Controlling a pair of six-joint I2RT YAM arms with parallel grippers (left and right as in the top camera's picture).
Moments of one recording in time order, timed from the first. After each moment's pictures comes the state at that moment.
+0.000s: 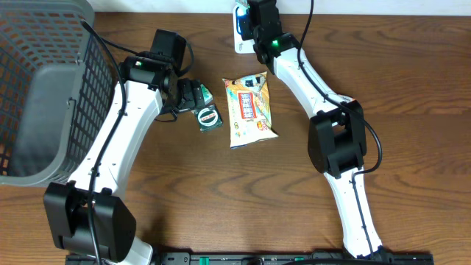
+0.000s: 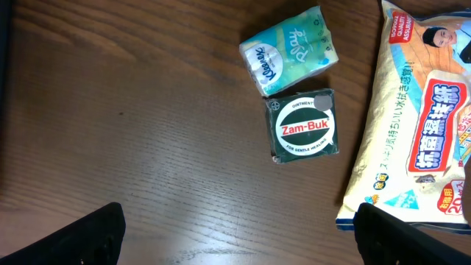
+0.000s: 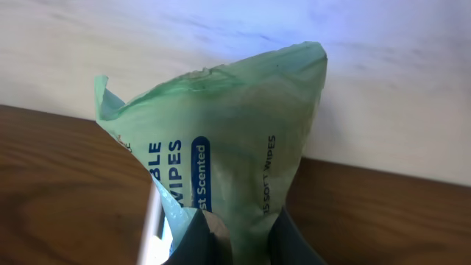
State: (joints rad) left arm -0.23 1.71 1.53 -1.12 -0.05 -0.46; right arm 0.41 2.52 2.25 -0.25 0.26 0.07
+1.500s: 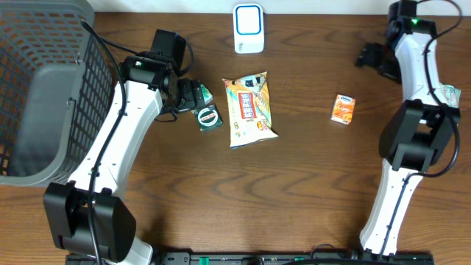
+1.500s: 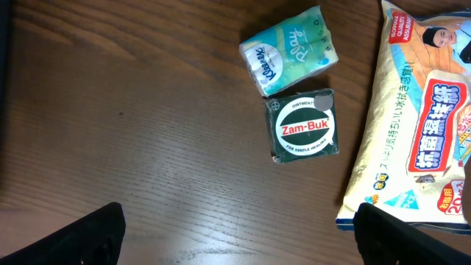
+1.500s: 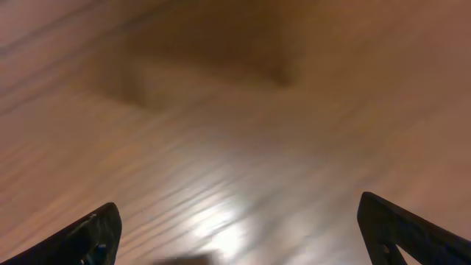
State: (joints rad) left arm -0.23 1.71 1.53 -1.12 -0.05 -0.46; right arm -0.15 2.44 2.26 -1.16 0.09 0.32
